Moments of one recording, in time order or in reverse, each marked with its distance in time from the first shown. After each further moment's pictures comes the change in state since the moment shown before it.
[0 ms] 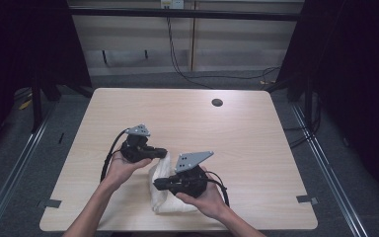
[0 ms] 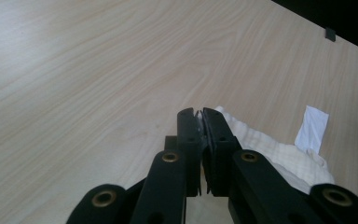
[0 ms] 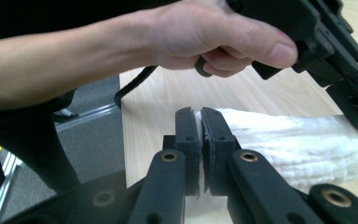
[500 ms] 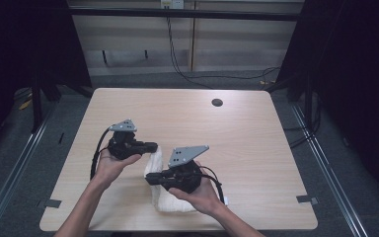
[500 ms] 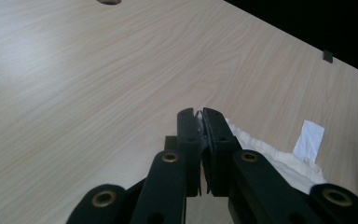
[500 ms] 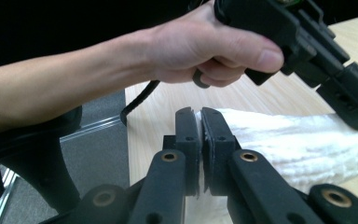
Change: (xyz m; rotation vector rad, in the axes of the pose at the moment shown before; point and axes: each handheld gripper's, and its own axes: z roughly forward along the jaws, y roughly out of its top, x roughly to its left) left arm 0.006 0.003 -0.033 -0.081 0.034 -0.010; right arm 0.004 0.024 0.003 -0.051 0.014 -0.017
